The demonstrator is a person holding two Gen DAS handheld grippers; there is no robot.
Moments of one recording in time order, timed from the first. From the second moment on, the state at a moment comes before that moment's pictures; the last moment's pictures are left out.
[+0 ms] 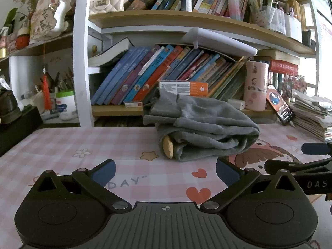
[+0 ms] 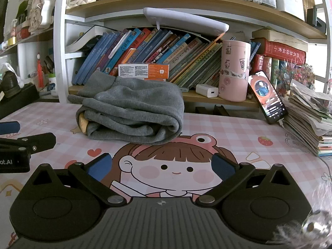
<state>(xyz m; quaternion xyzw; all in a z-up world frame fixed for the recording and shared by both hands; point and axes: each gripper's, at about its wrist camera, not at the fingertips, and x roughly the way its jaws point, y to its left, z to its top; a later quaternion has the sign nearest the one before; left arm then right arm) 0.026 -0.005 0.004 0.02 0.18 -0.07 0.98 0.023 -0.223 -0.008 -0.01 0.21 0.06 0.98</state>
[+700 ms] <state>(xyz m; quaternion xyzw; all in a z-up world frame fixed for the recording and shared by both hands) 0.027 -0.005 0.003 0.02 0.19 -0.07 0.98 0.023 -0.221 -0.008 -0.02 0.21 0.06 0.98</state>
